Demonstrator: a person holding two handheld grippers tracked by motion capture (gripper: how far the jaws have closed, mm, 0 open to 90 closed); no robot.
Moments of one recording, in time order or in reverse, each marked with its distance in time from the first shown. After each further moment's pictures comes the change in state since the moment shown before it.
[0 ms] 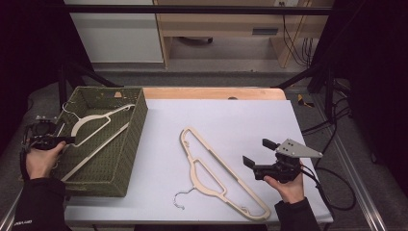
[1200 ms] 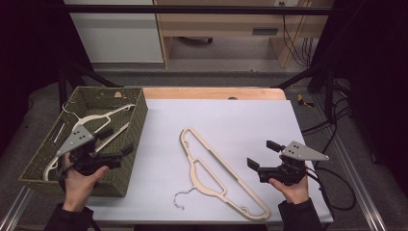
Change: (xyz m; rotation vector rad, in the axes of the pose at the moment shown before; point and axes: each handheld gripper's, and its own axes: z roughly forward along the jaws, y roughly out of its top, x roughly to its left) left arm -0.187 -0.035 -0.092 -0.587 -0.507 0.315; right arm -0.005 -0.005 -0.010 -0.015 0.007 0.003
